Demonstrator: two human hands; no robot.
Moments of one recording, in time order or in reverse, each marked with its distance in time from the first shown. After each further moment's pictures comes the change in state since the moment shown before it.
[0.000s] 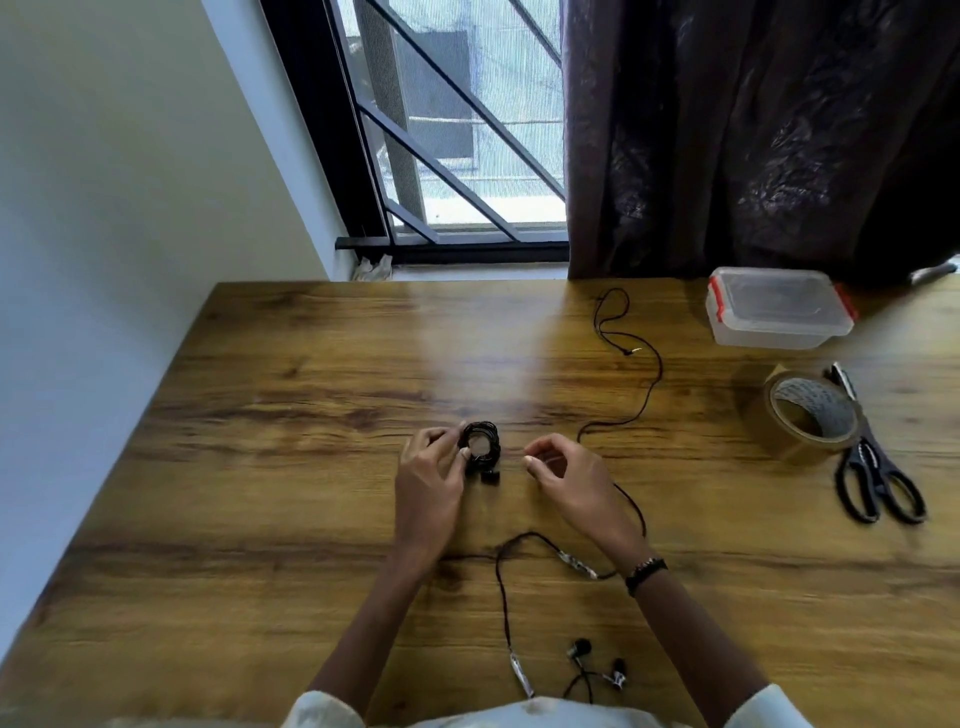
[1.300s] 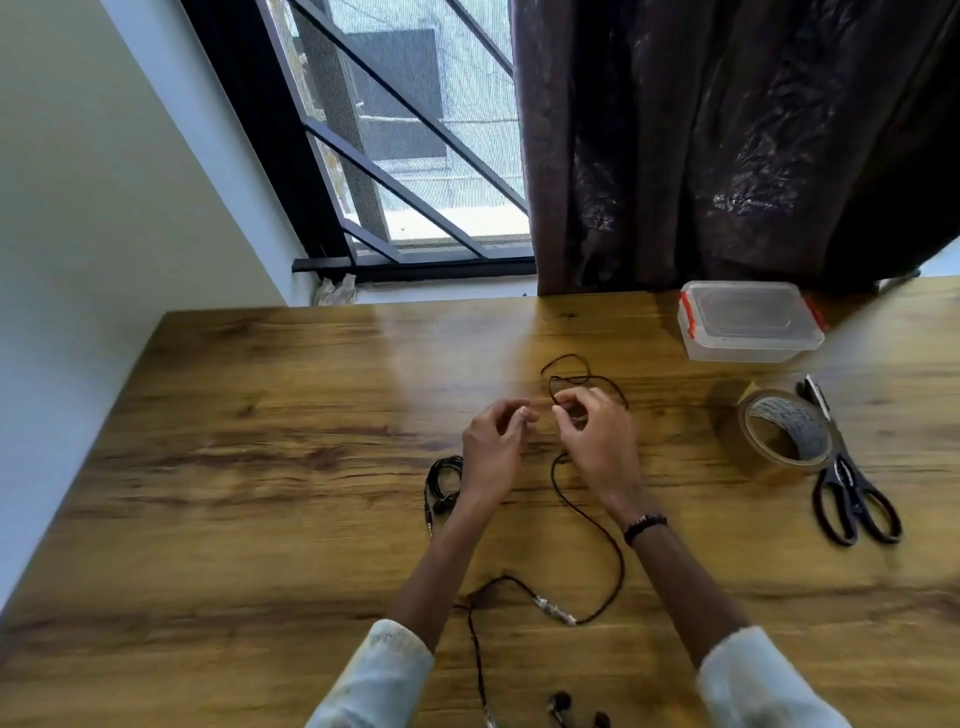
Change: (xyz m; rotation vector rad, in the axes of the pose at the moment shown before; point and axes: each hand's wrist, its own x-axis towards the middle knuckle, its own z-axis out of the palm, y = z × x) left_hand 0.060 0.076 0.074 -0.480 -0.272 -0.235; right_hand 0.068 0.014 -0.050 -0.174 0.370 -0.131
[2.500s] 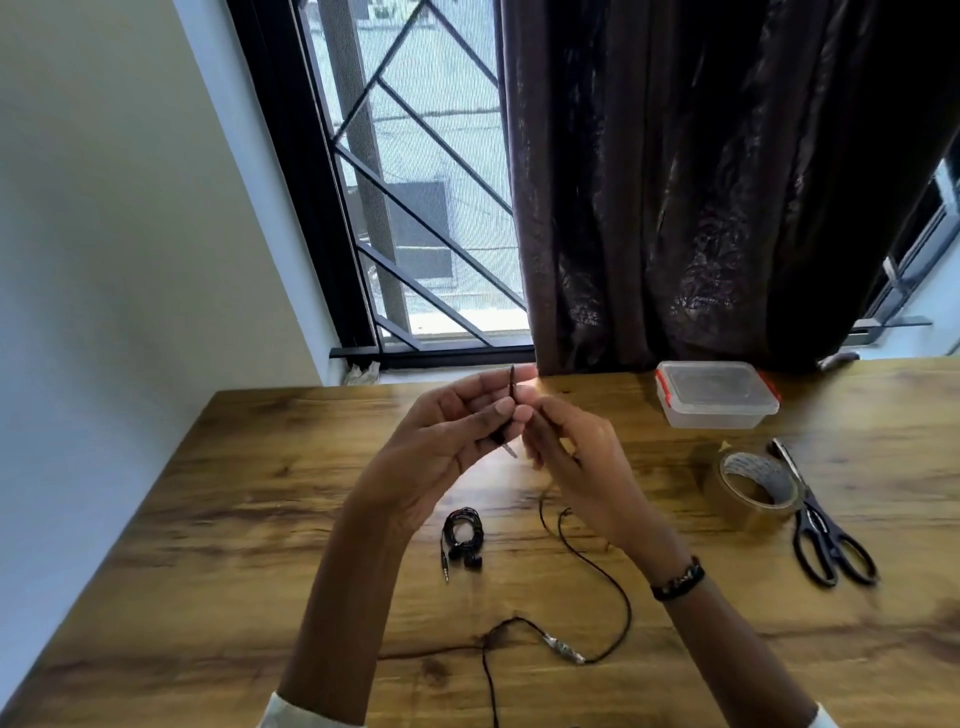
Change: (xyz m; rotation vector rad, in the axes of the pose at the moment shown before) left_hand -0.083 0.146 -0.103 -0.563 -0.514 0.185; right_hand -0.037 -0.124 -0.097 0.399 -0.087 -0.478
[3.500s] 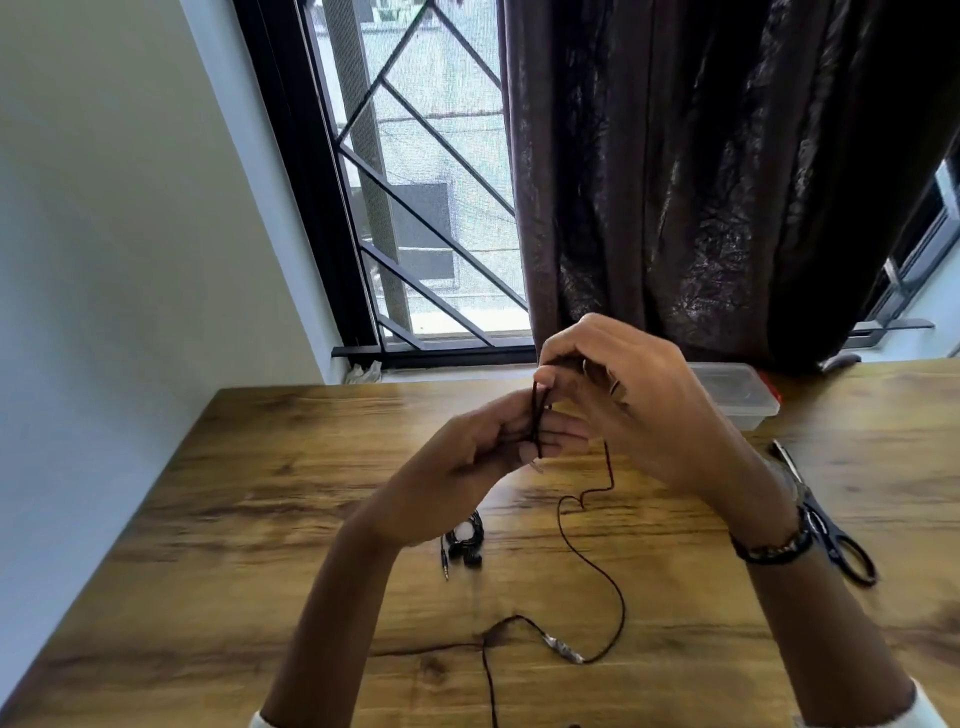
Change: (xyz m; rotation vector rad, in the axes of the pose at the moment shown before) left_hand -0.012 -0.004 0.010 0.489 -0.297 0.163; right_hand 0.027 -0.056 -0.065 -0.307 -0.055 -0.255
